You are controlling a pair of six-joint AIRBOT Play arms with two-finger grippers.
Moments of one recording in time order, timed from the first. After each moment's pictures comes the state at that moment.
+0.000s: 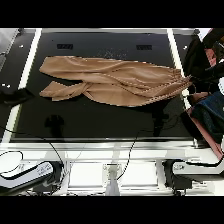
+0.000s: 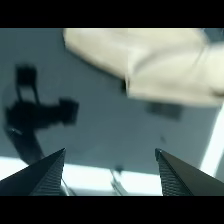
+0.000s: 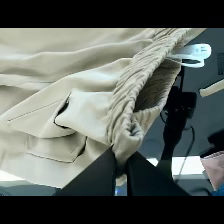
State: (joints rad) left arm 0.58 -1.27 1.09 1.11 -1.17 -1.15; right arm -0.37 -1.47 1.58 -1.32 1.37 1.40
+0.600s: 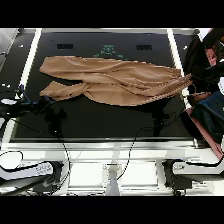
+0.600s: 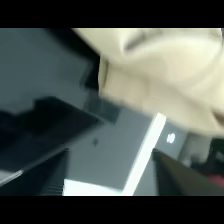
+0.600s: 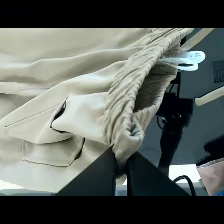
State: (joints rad) left arm 0.45 -1.43 0.80 0.74 -0.76 -1.11; right arm -0.37 -1.47 1.58 -1.32 1.33 1.39
